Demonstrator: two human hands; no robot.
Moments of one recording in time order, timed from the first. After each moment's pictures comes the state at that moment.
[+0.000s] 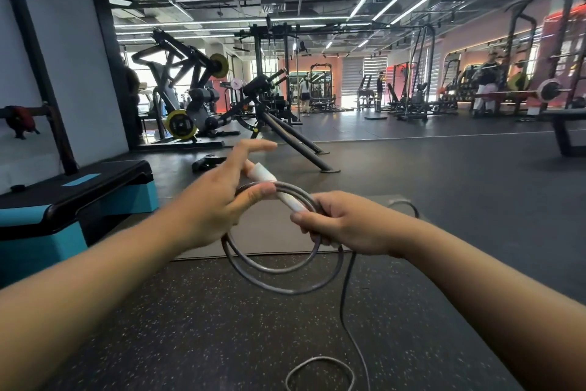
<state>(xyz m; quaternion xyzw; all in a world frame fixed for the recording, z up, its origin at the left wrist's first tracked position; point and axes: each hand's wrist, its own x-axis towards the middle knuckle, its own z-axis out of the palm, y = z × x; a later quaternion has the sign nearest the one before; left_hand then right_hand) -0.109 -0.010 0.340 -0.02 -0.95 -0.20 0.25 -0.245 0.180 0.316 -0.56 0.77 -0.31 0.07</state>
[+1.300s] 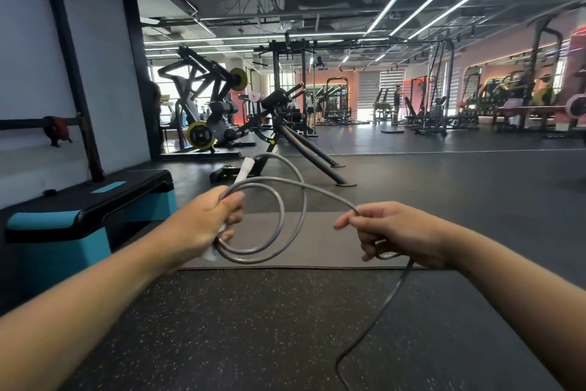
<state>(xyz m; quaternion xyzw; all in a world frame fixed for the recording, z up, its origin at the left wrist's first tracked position) -0.096 -0.059 0.325 0.11 -0.83 -0.50 0.22 -0.290 0.189 0.311 -0.42 0.72 -0.49 0.25</state>
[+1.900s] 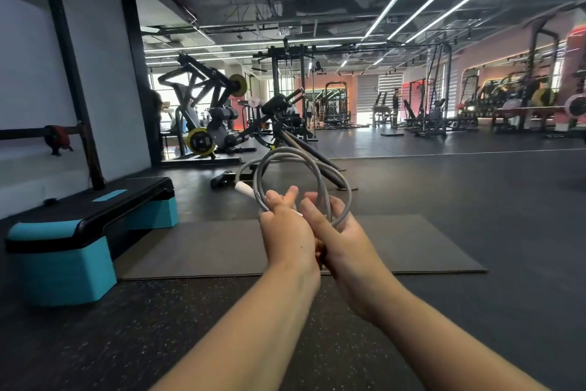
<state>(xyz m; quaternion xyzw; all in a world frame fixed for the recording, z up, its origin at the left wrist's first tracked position) -0.164 0.066 0.327 0.20 -0.43 -0.78 0.40 -0.208 0.123 0.289 -0.36 0.52 -0.75 0.20</state>
